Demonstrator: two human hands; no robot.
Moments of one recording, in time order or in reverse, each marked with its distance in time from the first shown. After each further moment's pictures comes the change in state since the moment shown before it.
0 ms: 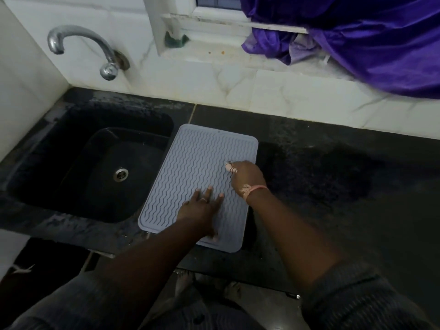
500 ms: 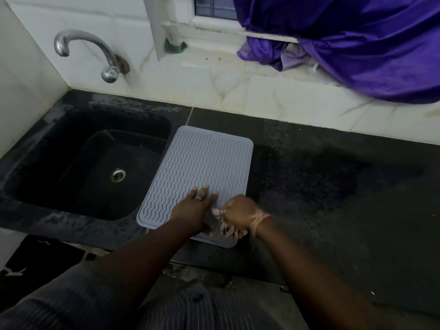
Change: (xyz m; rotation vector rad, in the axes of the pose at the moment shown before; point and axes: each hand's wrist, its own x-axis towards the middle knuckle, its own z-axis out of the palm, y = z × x) left_hand -0.009 -0.010 0.010 -0.105 0.120 0.030; right_hand -0.095 -0.020 -0.011 -0.027 -0.454 0.047
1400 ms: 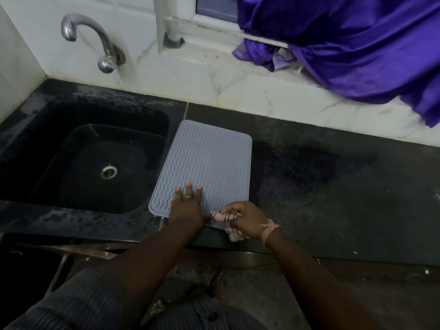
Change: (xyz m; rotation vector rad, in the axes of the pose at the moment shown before) left_hand -0.052 -0.040 0.010 -0.222 0.009 -0.091; right_hand -0.048 -0.024 0.069 0.421 0.201 0.036
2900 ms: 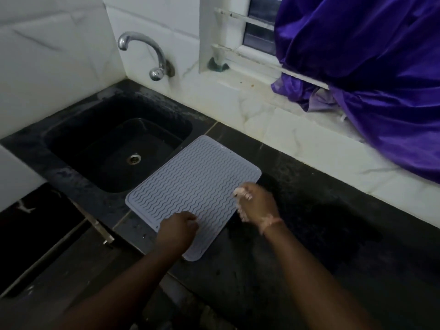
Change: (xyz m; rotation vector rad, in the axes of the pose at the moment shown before) left_hand -0.003 0.134 0.029 -0.583 0.448 -0.467; right_hand 0.123 0.032 -0.162 -0.021 0.025 -0.260
